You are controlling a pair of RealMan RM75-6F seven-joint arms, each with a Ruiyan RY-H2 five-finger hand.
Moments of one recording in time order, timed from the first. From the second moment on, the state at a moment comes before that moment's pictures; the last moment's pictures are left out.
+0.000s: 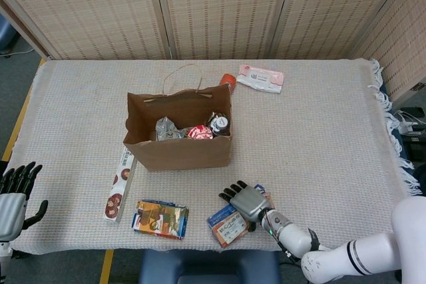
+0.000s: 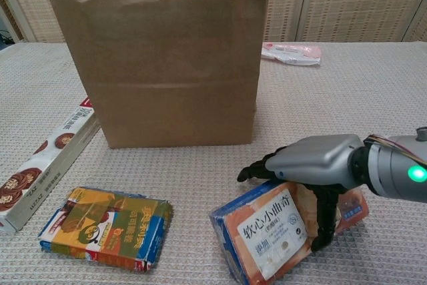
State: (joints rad) left arm -0.08 -1.16 -0.04 -1.52 1.50 1.50 0.04; right arm 0.97 -1.42 -0.09 -1.93 -0.67 0.86 -0.79
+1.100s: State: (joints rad) left arm -0.08 -1.16 -0.04 -1.52 1.50 1.50 0.04; right arm 0.82 -1.27 0.02 -2.06 -1.10 1.06 -0.41
